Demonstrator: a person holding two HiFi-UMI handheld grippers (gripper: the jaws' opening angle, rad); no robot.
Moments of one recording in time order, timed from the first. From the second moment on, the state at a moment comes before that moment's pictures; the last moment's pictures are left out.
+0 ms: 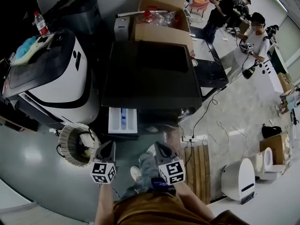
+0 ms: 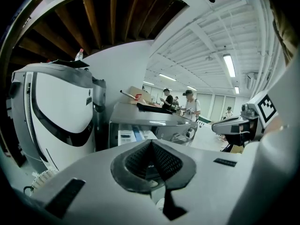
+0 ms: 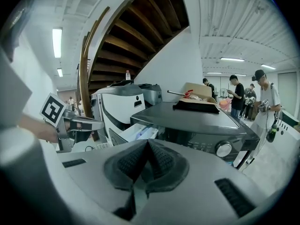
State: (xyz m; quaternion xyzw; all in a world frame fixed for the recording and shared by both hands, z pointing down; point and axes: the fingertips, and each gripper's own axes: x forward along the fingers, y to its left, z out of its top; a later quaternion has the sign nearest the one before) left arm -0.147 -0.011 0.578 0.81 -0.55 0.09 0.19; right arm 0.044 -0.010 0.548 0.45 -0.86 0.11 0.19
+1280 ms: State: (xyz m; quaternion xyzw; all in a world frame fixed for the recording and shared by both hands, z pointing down) left arm -0.141 -0.047 0.637 0.79 -0.54 0.11 0.25; right arm 0.051 -0.059 0.593 0.44 -0.86 0.14 0.22
